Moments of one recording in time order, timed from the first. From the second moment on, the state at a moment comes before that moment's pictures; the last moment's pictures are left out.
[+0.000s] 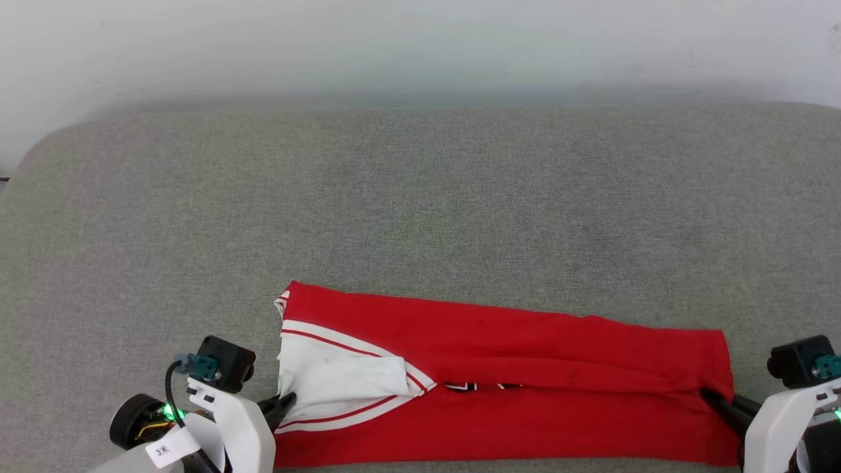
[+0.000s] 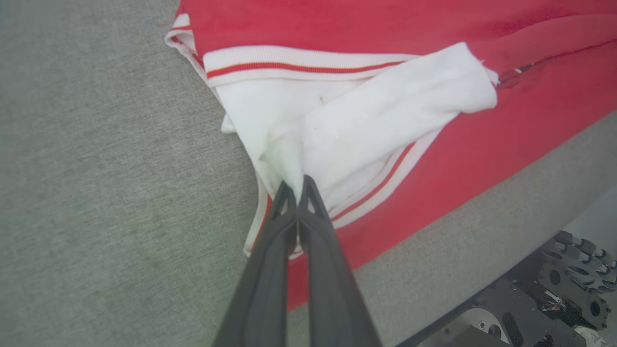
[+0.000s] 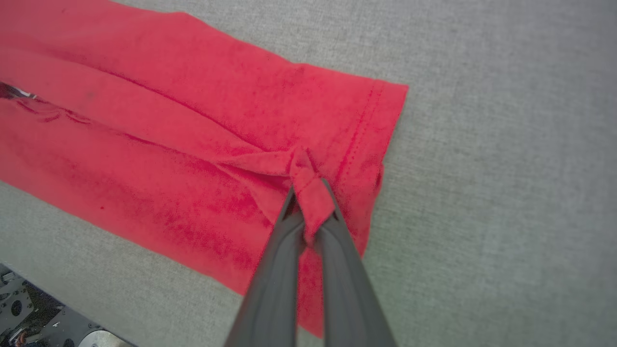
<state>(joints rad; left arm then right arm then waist) -0.44 0.85 -1.06 0.02 -1.07 0.18 0.14 -0.11 -0.64 0.36 0.22 0.70 0.13 0.29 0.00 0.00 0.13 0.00</state>
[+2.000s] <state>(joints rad) -0.02 0.40 -0.34 -0.06 -0.33 0.44 -0.26 -0.18 -0.63 0.41 0.38 1.00 0.13 0.48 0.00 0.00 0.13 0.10</state>
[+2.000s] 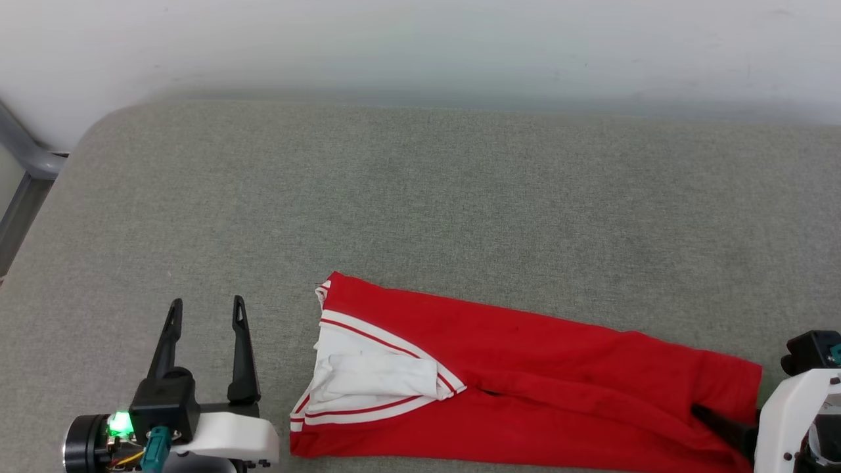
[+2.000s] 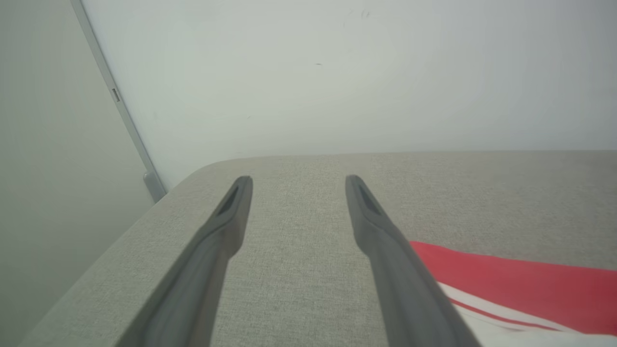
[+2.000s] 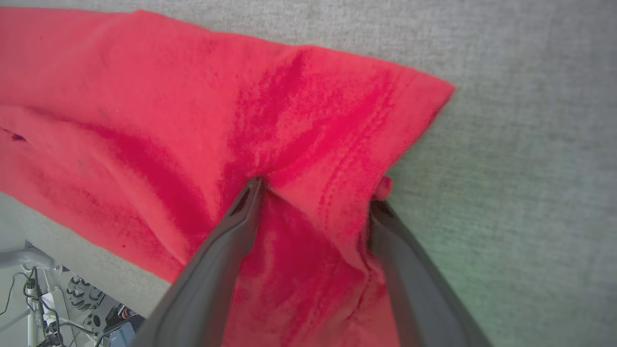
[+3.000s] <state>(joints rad) 0.10 0.20 -0.12 -0.03 -0.10 0.22 -0.26 -0.18 -0.83 0.42 0.34 1.09 0.13 0.32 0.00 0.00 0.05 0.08</state>
